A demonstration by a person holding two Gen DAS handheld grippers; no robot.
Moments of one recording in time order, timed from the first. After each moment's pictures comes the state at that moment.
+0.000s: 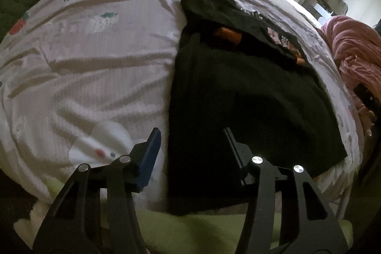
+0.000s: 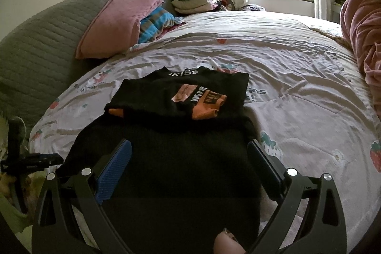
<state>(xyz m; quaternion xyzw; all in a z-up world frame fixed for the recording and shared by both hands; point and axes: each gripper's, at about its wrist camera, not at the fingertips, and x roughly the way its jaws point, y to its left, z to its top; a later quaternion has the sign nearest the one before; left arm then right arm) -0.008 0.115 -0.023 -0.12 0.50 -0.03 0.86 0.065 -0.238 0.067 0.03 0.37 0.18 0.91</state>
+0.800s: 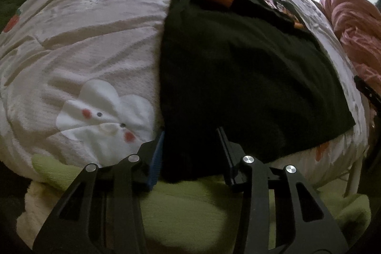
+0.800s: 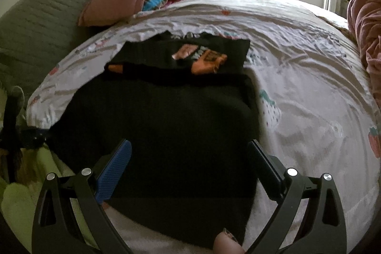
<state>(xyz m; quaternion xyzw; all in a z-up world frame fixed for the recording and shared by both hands) -0.026 0.095 -0.043 -0.08 0.55 -0.05 0.83 0.031 -0.245 0.032 -0.01 0.43 0.19 0.88</state>
